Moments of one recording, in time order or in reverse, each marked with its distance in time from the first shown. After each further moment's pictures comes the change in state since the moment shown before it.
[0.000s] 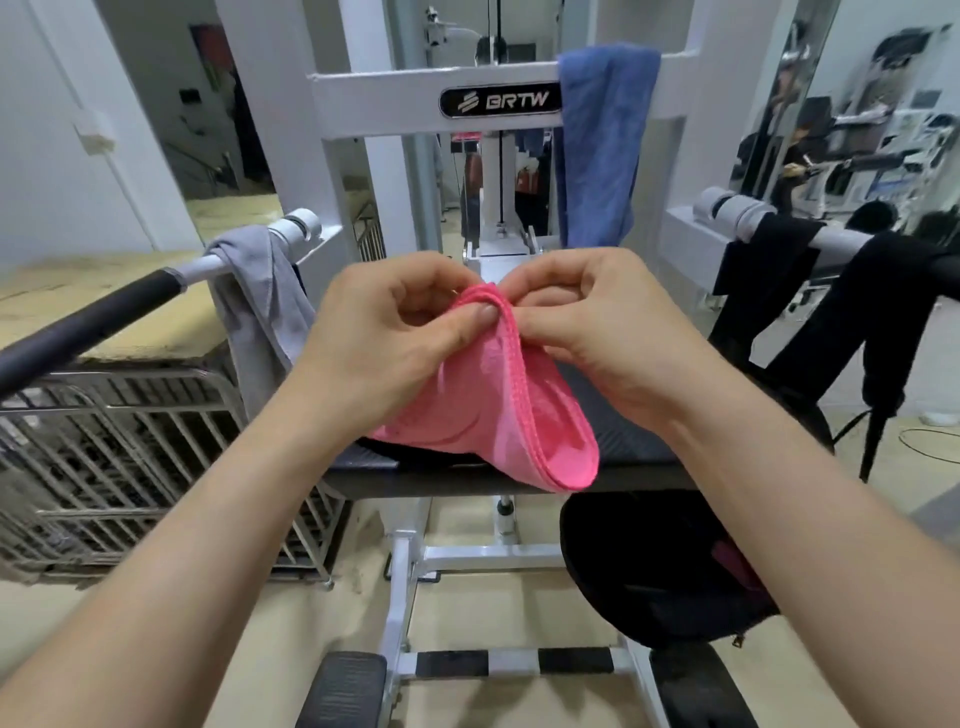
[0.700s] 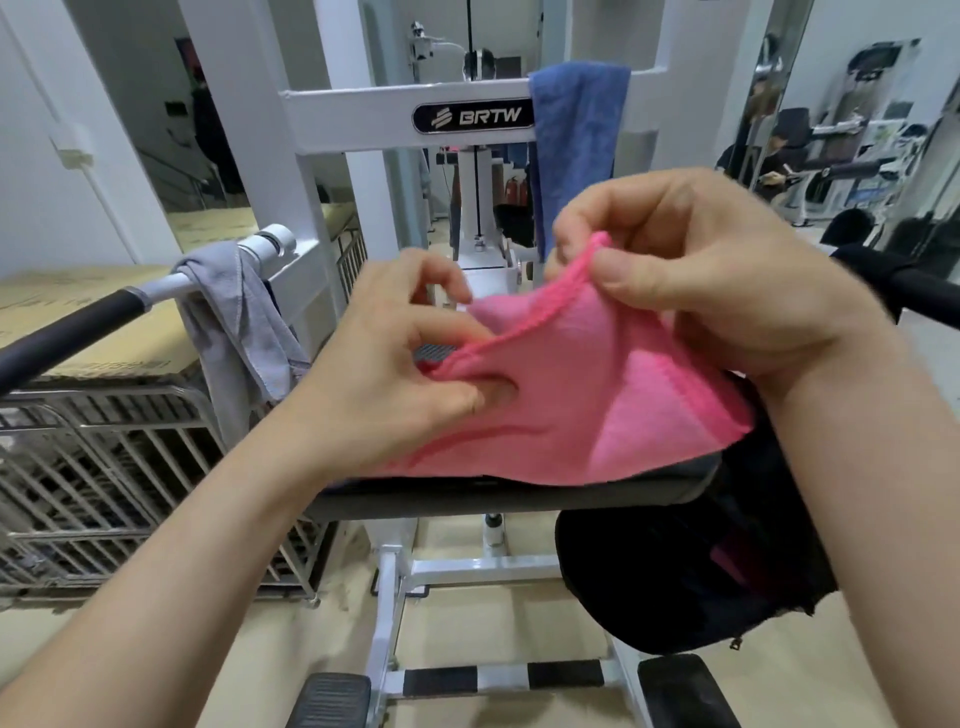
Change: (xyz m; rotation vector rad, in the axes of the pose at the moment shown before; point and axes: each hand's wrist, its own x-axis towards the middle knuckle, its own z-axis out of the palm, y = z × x) left_hand 0.010 0.015 0.017 0.265 -0.166 0.070; right_hand -0.007 -0.036 -0.069 0.126 -0.383 -0.233
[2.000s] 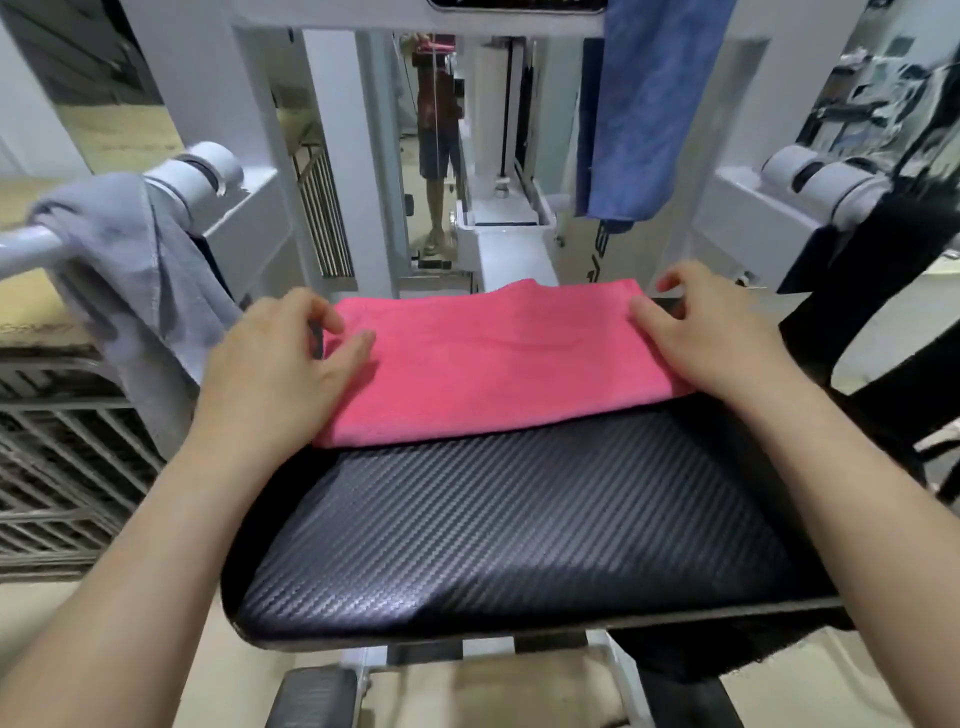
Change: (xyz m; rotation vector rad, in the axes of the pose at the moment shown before) left_hand 0.037 -0.221 0.001 0.395 0.221 -0.579; right_hand 0.082 0.196 -0.091 -1.268 0.625 0.695
